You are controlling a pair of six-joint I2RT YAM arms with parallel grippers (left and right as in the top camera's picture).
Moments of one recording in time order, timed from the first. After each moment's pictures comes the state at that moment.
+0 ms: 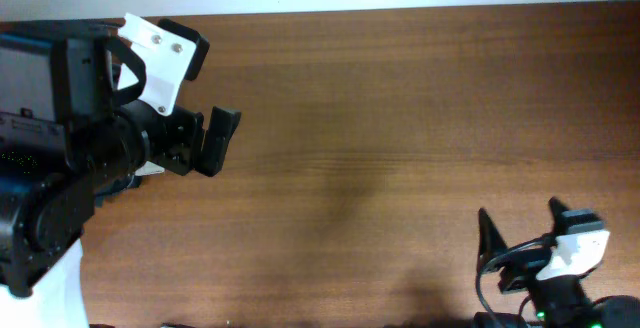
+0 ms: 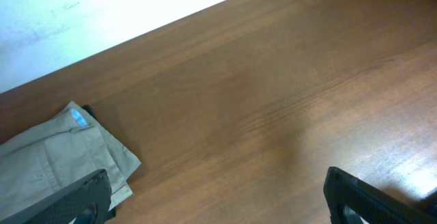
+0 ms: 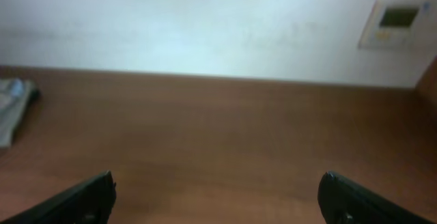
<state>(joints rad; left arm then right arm) -0.25 1.53 2.47 -1.69 0.14 0.16 -0.11 0.23 0.85 -0.83 -0.21 -0.04</state>
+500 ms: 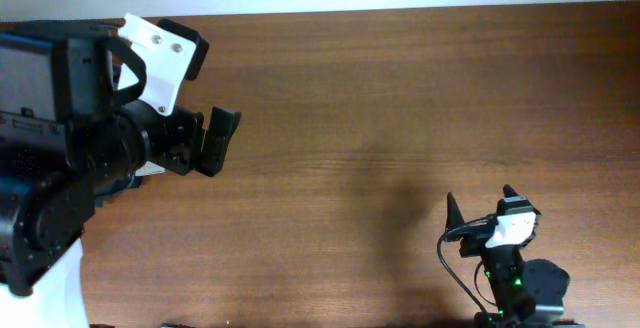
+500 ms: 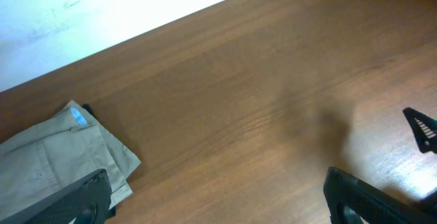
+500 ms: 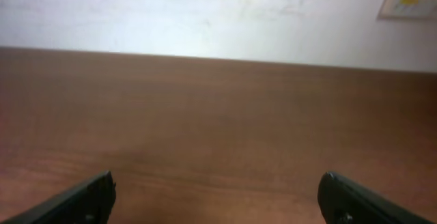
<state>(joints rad) -0.25 1.53 2.47 -1.69 0.14 0.16 -0.11 0.01 0.10 -0.22 -0.21 -0.05</state>
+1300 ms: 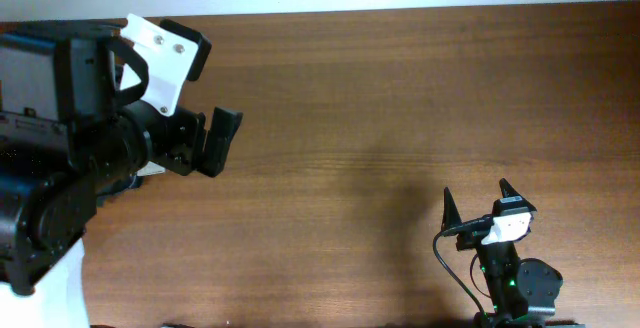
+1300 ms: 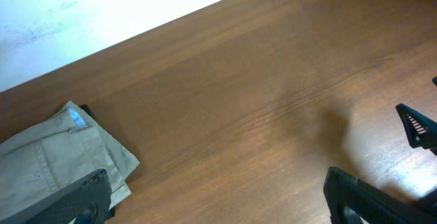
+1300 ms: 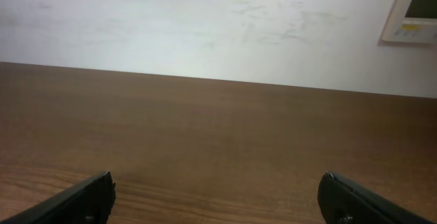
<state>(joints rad) -0.26 1.53 2.45 -1.68 0.14 0.16 -0.11 0.01 0.02 -0.06 -0.22 -0.05</state>
